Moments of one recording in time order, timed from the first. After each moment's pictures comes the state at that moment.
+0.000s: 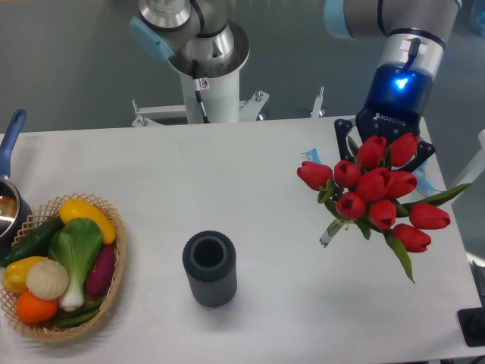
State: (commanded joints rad) arm 2.87 -1.80 -1.58 -0.75 0.57 1.00
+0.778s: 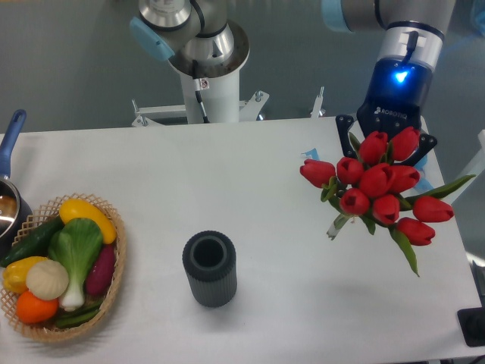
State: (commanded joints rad) arm 2.87 -1.75 -1.60 -0.76 0.81 1.02
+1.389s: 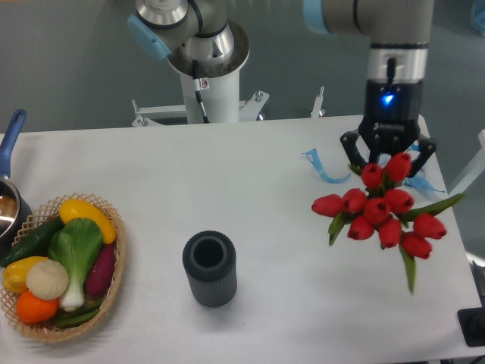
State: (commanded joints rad) arm 2.72 -1.77 -1.65 -0.79 1.40 1.21
